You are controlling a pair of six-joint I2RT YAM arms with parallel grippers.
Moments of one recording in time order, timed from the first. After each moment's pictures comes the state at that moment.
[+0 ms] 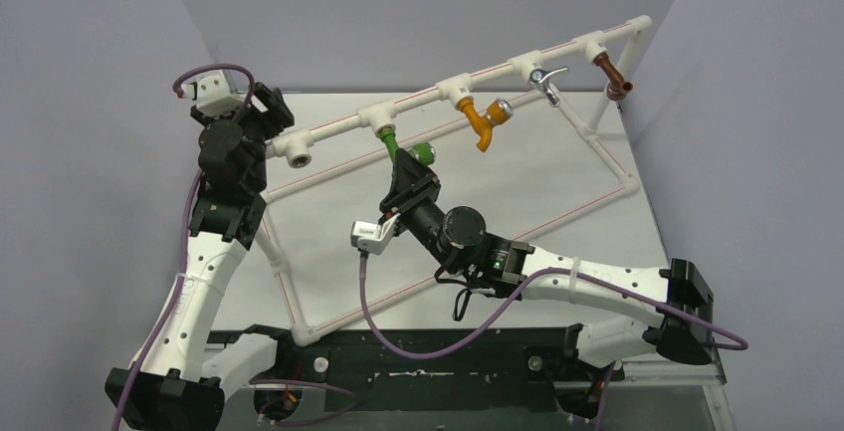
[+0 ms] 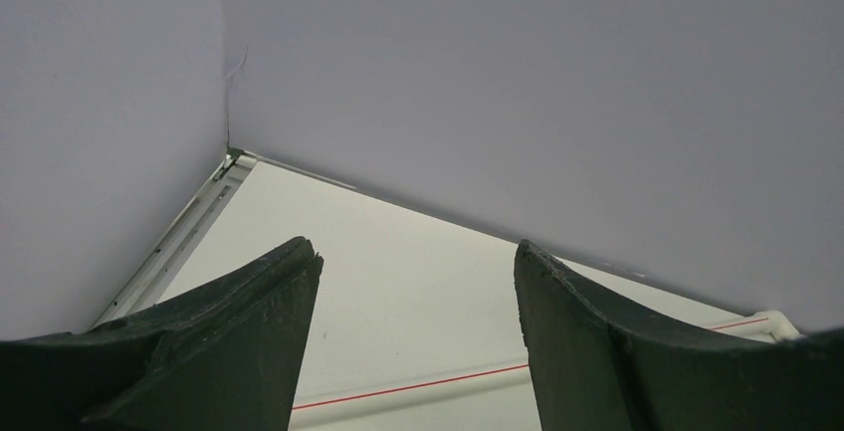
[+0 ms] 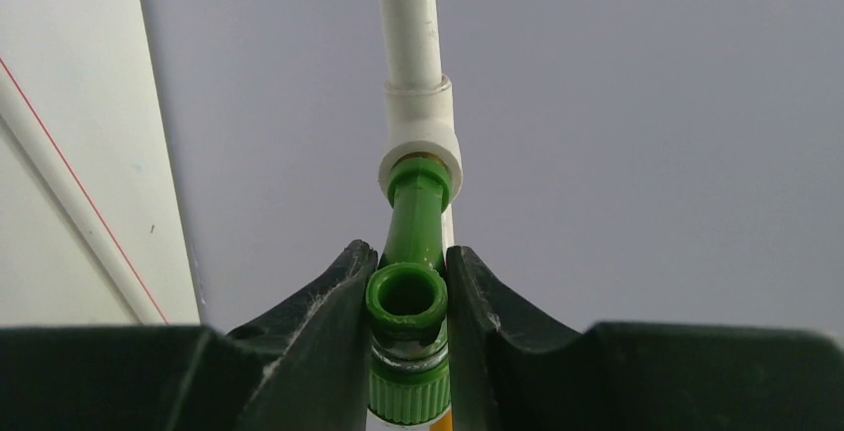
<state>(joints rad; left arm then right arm) -0.19 1.05 1.09 0.02 -0.38 -0.28 1.22 1.31 1.02 0.41 0.48 -1.55</state>
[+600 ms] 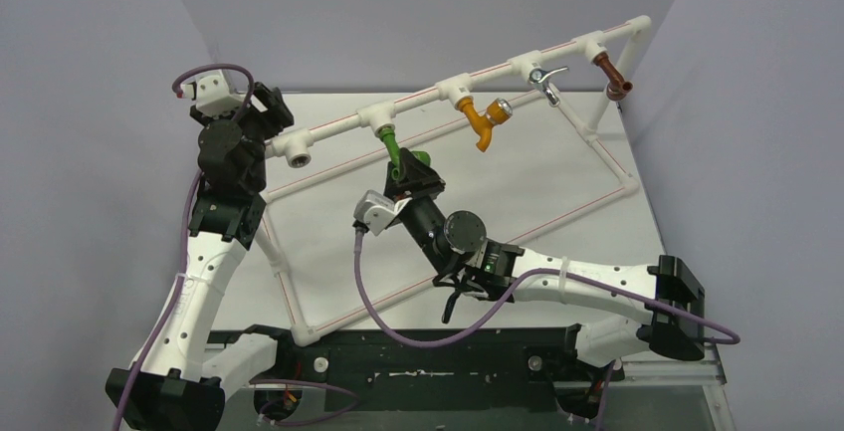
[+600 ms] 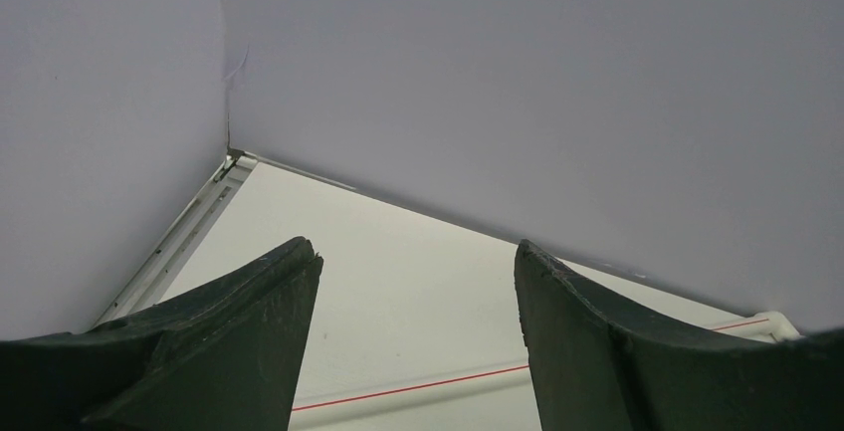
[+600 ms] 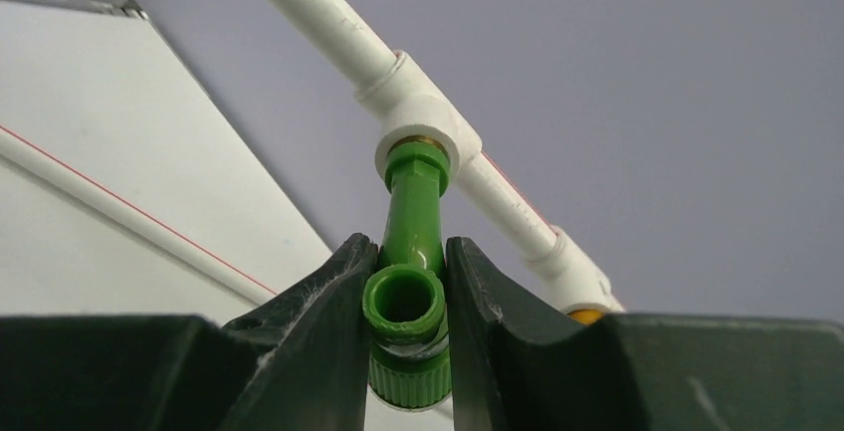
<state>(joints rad) -0.18 1.05 1.09 0.02 -0.38 -0.28 1.25 1.36 1.03 0.59 0.61 -1.09</state>
